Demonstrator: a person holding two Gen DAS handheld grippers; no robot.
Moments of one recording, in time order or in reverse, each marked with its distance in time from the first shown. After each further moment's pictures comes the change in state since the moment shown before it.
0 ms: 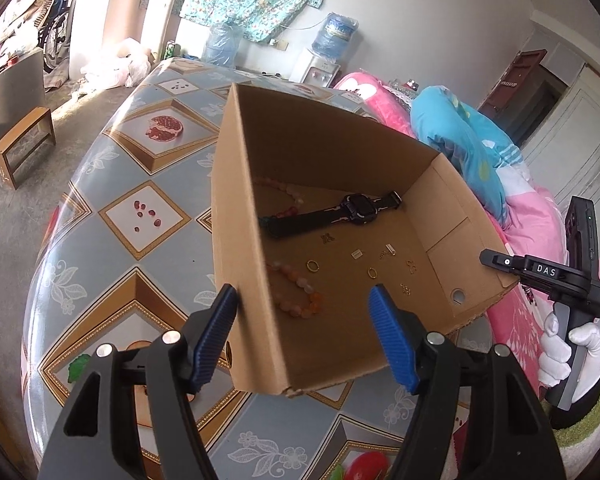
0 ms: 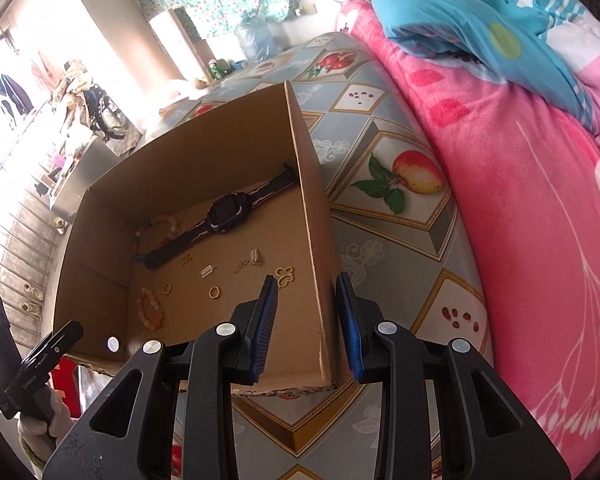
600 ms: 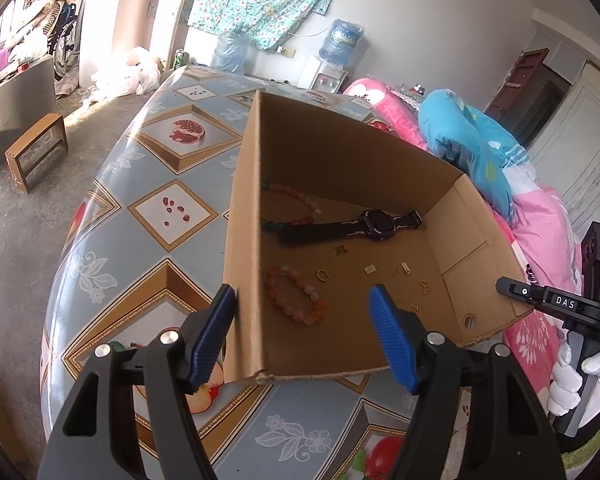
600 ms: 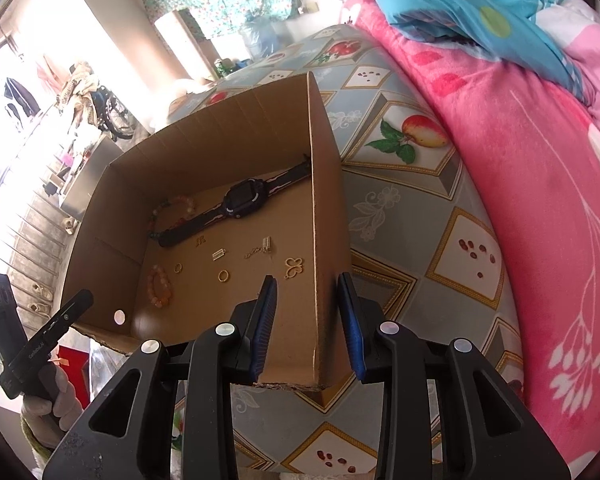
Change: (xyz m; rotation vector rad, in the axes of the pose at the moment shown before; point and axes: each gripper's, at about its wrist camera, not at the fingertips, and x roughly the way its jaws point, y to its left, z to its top) left arm -0.020 0.012 -0.016 0.014 -0.027 0.035; right arm -0.011 0.013 -0.038 0.023 -0.004 0.022
